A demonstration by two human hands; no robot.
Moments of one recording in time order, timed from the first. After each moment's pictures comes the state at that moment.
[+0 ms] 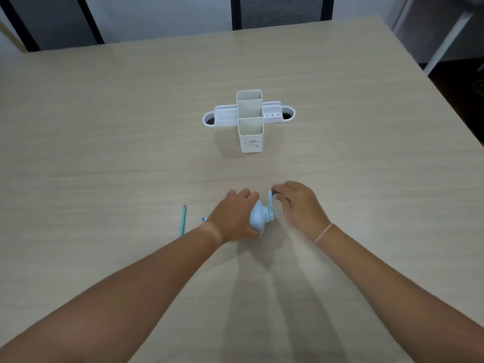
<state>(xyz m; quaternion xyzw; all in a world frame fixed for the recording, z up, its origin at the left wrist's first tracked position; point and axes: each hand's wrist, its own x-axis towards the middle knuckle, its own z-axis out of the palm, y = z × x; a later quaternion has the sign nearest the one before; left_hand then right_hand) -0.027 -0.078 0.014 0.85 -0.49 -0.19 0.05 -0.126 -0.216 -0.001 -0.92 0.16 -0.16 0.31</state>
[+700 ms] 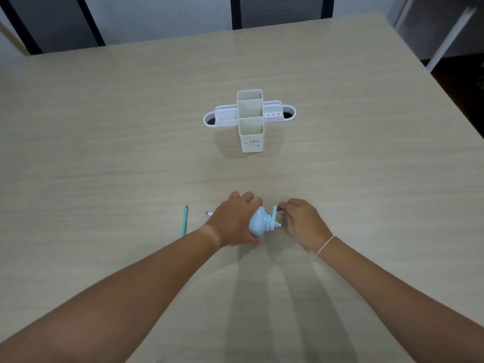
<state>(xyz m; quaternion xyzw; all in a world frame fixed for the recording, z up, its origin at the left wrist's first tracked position) -0.027 -0.074 0.011 0.83 -0.52 -0.18 0.02 -0.143 -0.207 -0.031 -0.93 0.18 -0.08 0.30</state>
